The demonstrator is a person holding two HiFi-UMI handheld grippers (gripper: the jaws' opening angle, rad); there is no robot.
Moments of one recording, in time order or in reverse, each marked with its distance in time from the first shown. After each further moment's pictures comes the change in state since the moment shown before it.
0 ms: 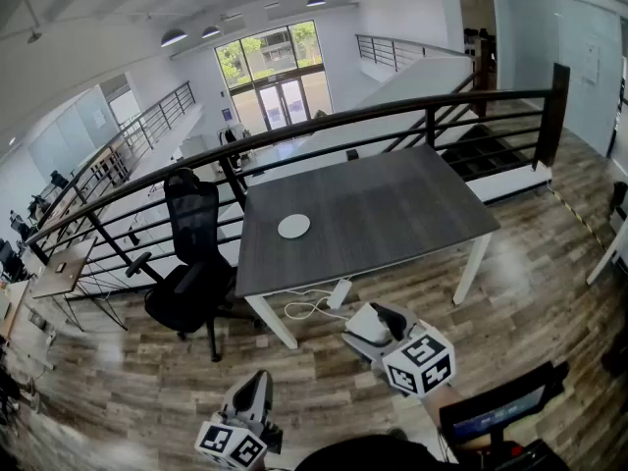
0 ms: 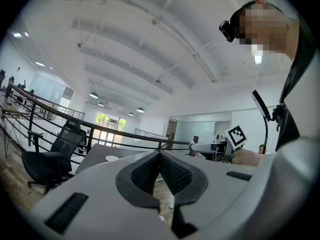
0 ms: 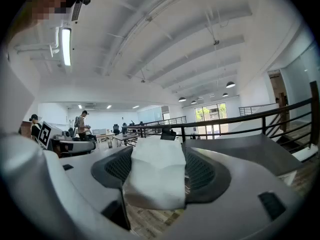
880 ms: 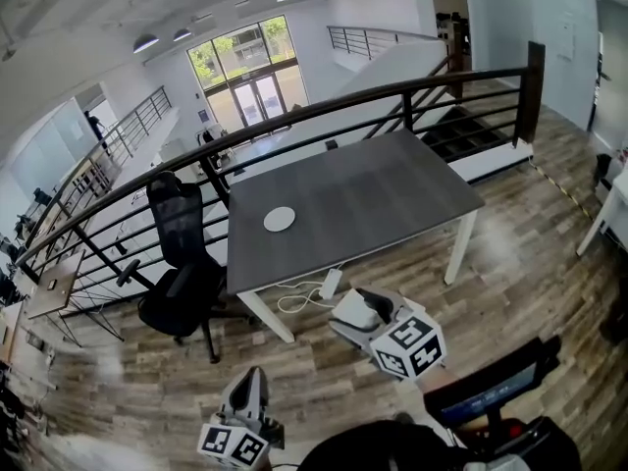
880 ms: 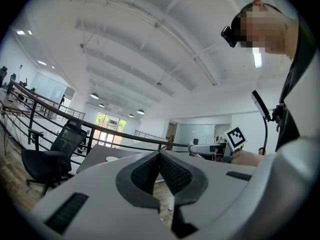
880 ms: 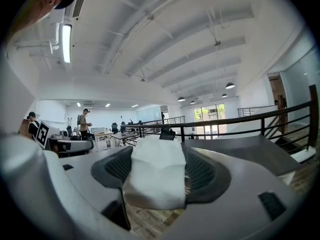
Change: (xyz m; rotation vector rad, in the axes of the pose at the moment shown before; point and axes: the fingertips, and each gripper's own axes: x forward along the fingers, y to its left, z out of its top) left arm -0.015 0.008 -0.002 -0.019 -0.038 0.012; right arm 0.007 0.012 -0.001 -0.019 0.009 0.000
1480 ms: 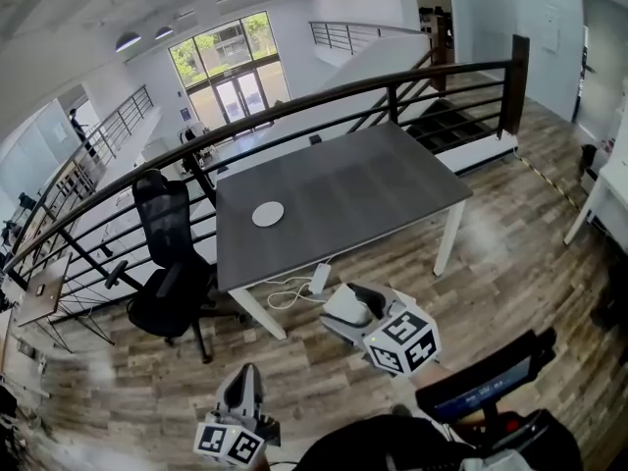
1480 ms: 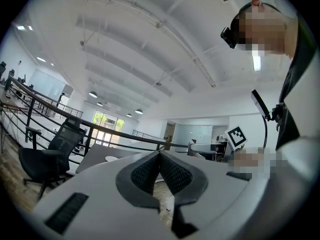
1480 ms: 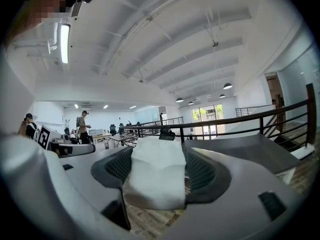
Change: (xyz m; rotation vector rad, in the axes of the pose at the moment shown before) left arm -0.008 0.022 -0.002 -0.012 0.002 -0.032; right arm 0.012 0.019 0.000 0.019 -0.013 -0.022
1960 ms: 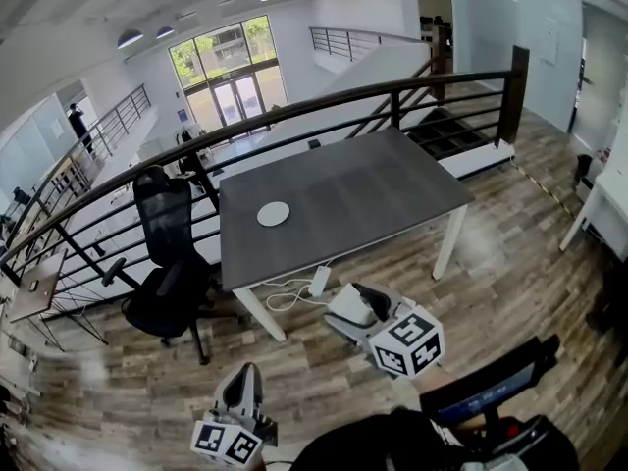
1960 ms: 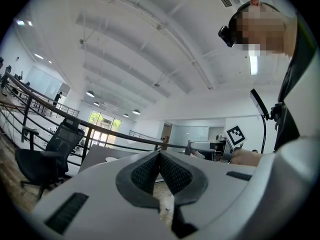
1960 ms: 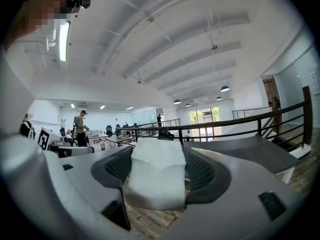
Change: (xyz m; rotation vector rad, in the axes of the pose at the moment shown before) left arm -0.027 0.043 0.008 0.000 -0.009 -0.049; right arm 0.025 0.038 0.005 -0.009 -0.017 -0.044
